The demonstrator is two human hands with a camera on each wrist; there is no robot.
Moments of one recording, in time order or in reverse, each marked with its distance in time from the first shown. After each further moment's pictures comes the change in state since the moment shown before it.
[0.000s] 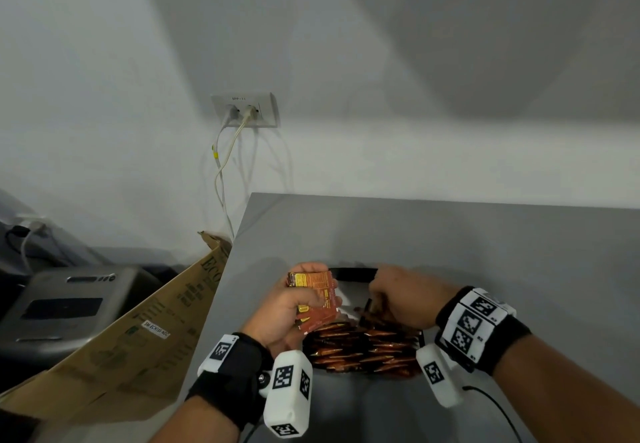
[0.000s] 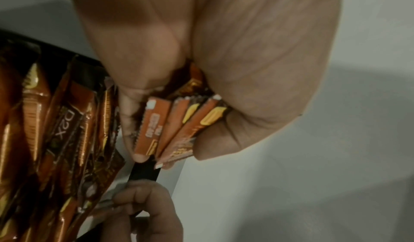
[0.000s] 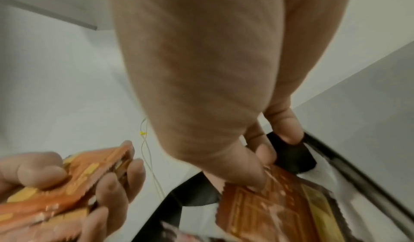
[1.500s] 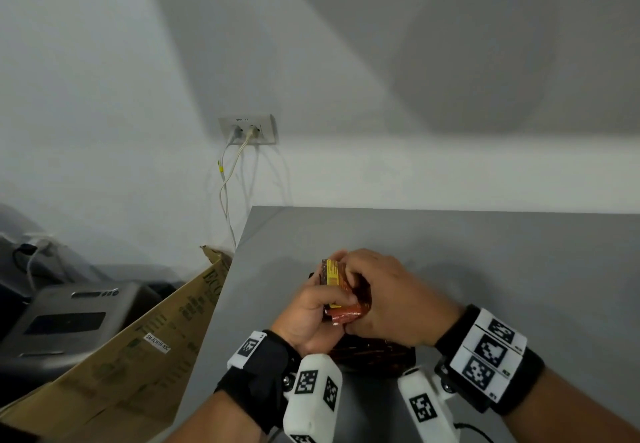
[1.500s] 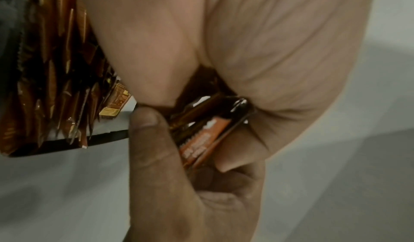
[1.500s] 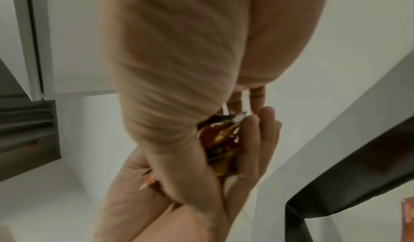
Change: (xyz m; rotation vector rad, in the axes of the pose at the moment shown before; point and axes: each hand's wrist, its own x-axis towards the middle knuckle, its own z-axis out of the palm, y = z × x) left_hand -0.037 0.000 0.070 -0.286 -0.238 0.020; right_hand -0.065 -0.066 -0.022 0.379 0.470 -0.257
